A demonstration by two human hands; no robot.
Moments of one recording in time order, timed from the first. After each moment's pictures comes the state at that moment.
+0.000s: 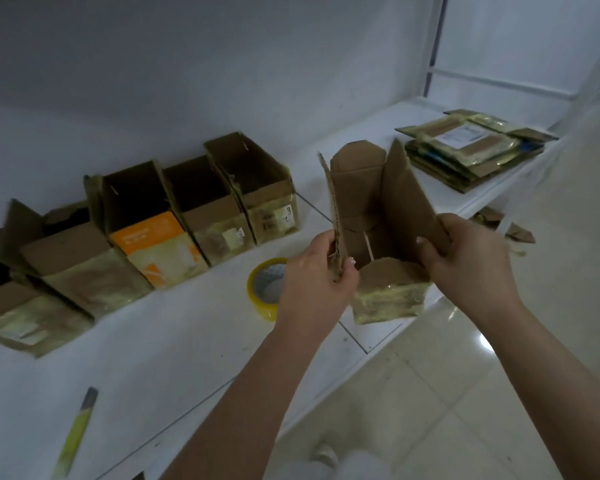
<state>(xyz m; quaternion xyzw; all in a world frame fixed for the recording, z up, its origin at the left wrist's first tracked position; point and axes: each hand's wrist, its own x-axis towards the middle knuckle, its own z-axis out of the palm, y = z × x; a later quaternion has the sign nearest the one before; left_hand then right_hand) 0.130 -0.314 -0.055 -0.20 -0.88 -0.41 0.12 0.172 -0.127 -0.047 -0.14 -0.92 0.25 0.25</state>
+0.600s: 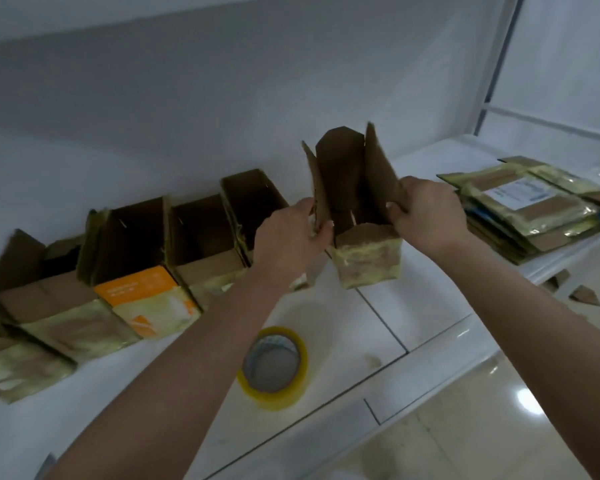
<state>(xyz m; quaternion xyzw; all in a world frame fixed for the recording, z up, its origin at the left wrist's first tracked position) -0.056 -0.294 -0.023 -0.17 -0.95 -0.21 0.18 -0.049 -0.089 -0.019 -0.03 -0.96 0.19 0.20</state>
